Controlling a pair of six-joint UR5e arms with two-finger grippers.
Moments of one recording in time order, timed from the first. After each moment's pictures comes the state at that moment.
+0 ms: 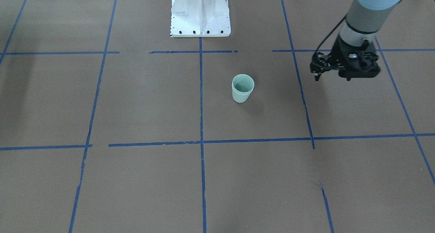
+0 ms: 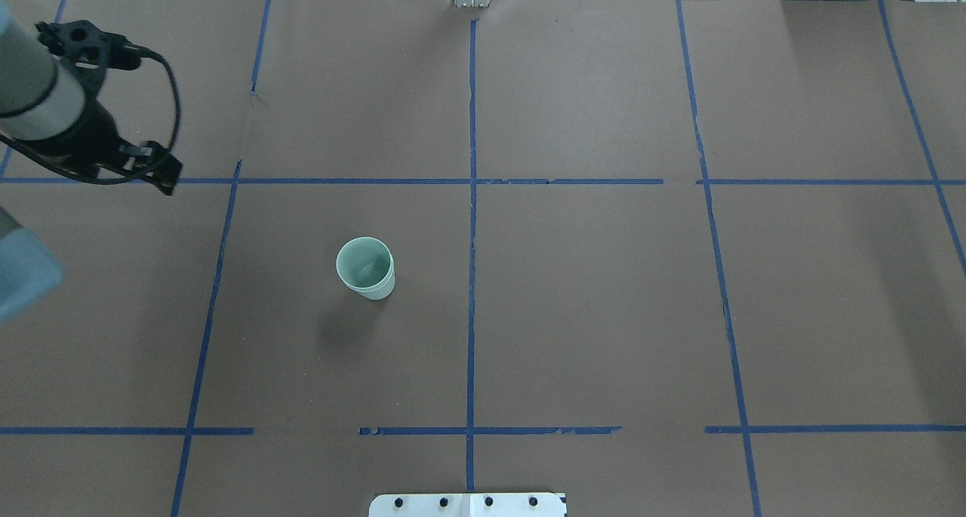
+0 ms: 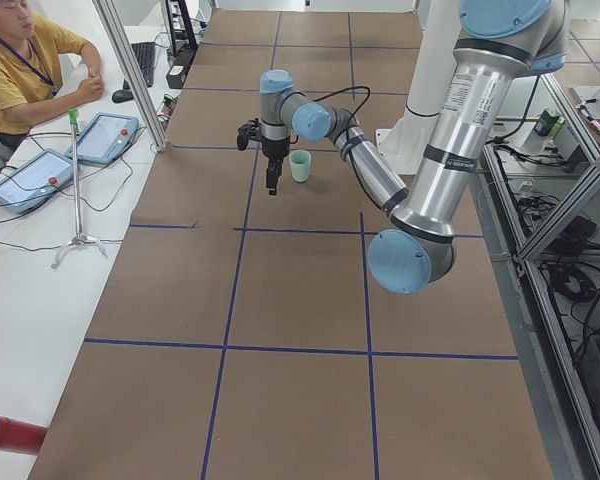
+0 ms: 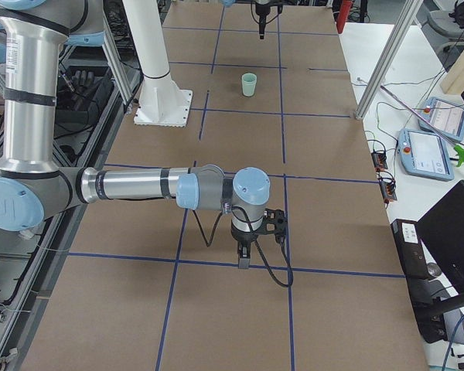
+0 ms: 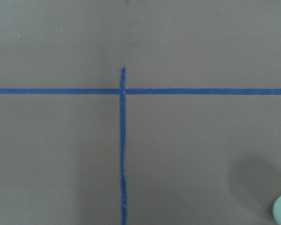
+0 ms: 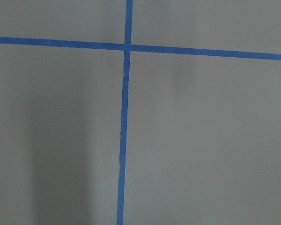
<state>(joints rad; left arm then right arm) -1.01 -1.83 -2.05 -1.30 -2.08 -0.52 1.56 -1.71 1.79 -1.68 2.26 -0.04</state>
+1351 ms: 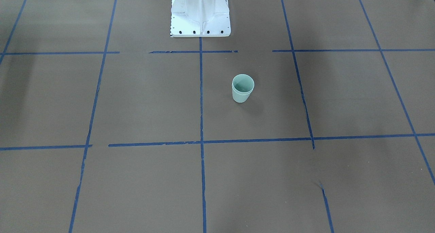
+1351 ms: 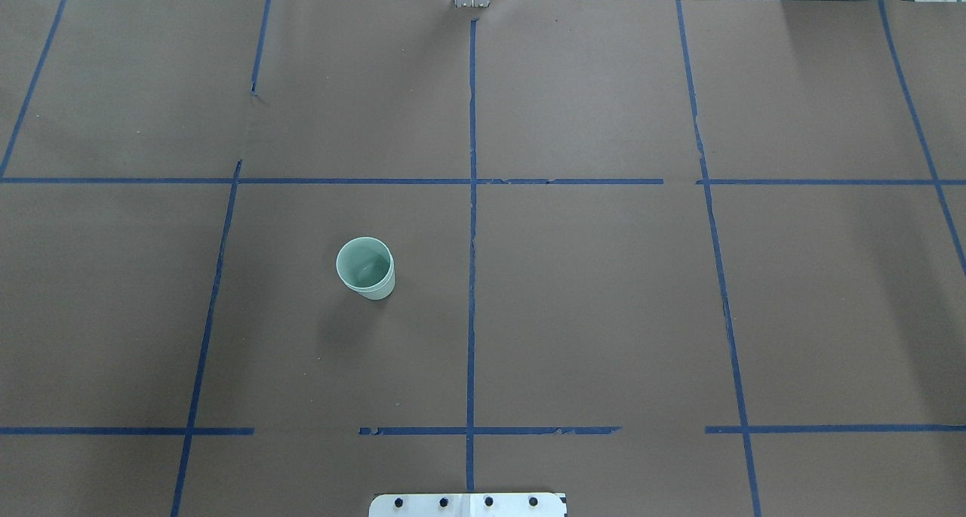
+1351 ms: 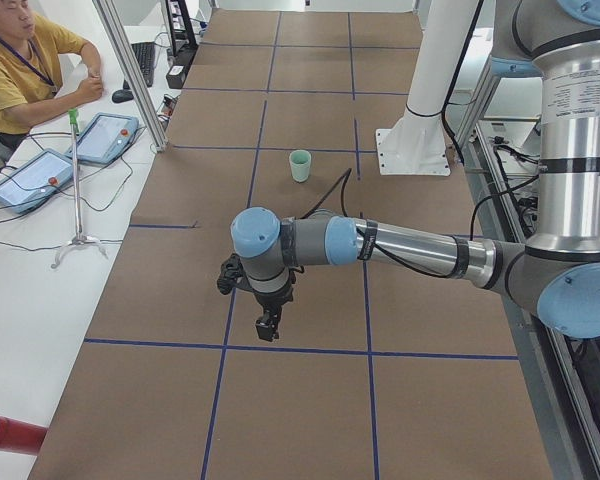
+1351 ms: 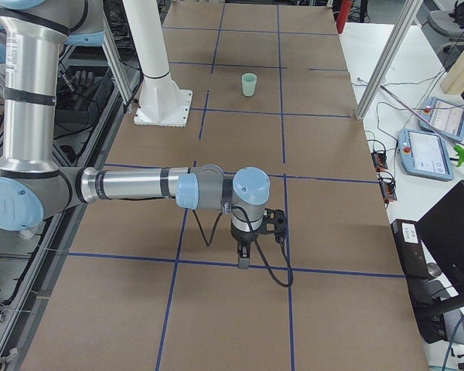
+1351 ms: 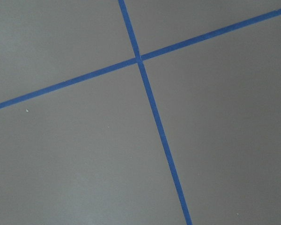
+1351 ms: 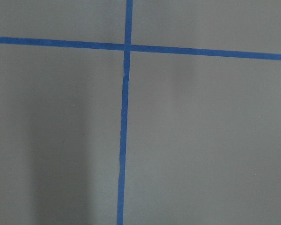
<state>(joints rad) -1.55 -1.47 -1.81 -1.32 -2.37 0.33 1.56 -1.71 1.79 -1.68 2.26 -0.04</state>
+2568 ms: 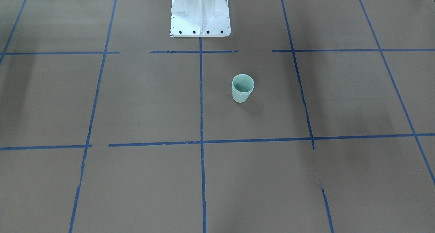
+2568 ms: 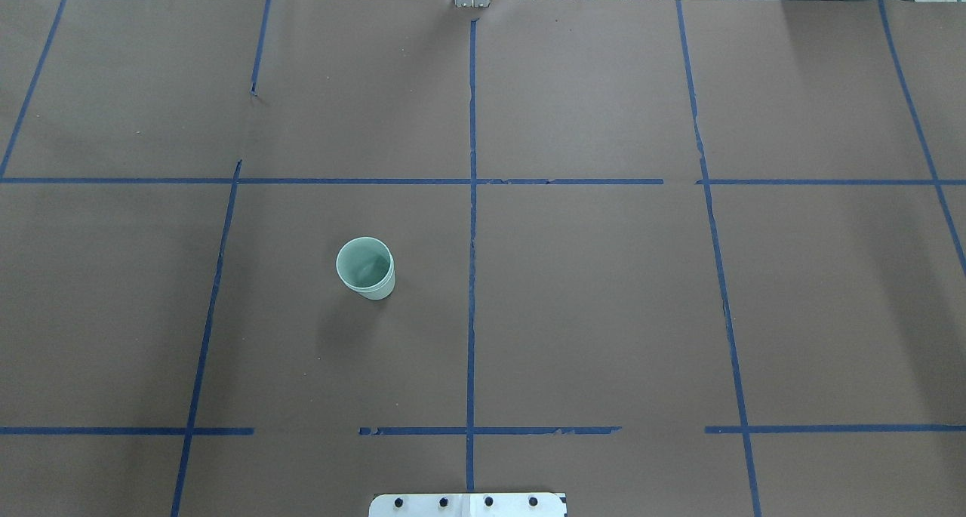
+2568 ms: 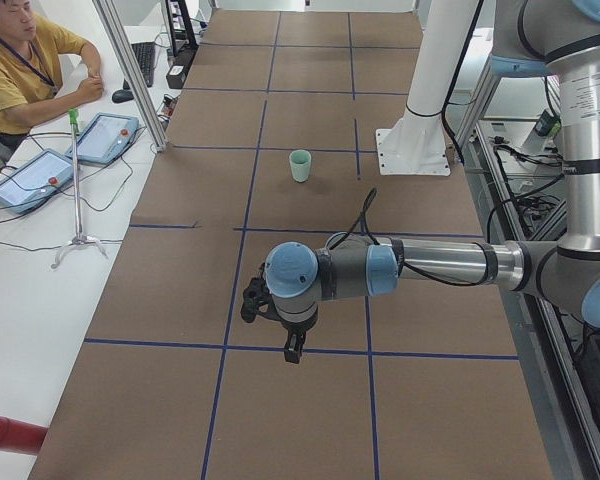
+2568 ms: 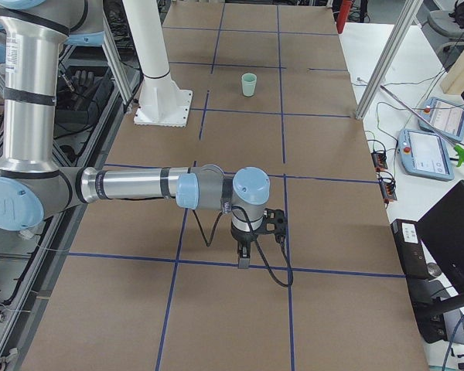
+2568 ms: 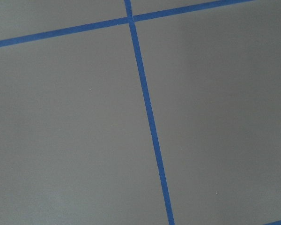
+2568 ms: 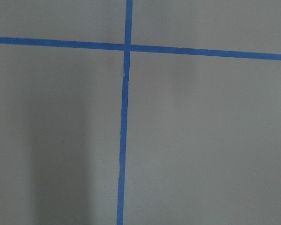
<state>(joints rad) -1.66 -1.38 -1.81 -1.39 -2.42 0.33 1.56 -1.71 1.79 -1.68 2.26 -0.04</state>
